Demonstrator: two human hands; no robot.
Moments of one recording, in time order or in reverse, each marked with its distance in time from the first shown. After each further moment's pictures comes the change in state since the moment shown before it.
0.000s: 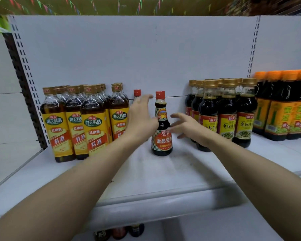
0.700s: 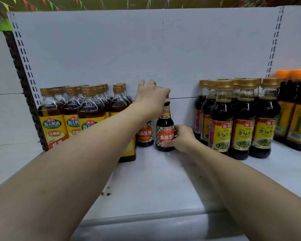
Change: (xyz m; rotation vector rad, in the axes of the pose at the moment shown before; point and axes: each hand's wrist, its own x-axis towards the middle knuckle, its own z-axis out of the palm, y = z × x) left_hand 0.091 0.011 0.010 0.818 -0.252 0.285; right_hand 0.052 0.029 0.042 -0.134 0.161 0.041
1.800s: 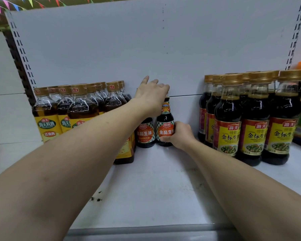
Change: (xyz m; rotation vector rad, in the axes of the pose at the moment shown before) left_hand 0.033 0.000 0.024 0.141 -0.143 0.012; right_hand 0.044 0.013 0.013 -0.040 0.022 -0.023
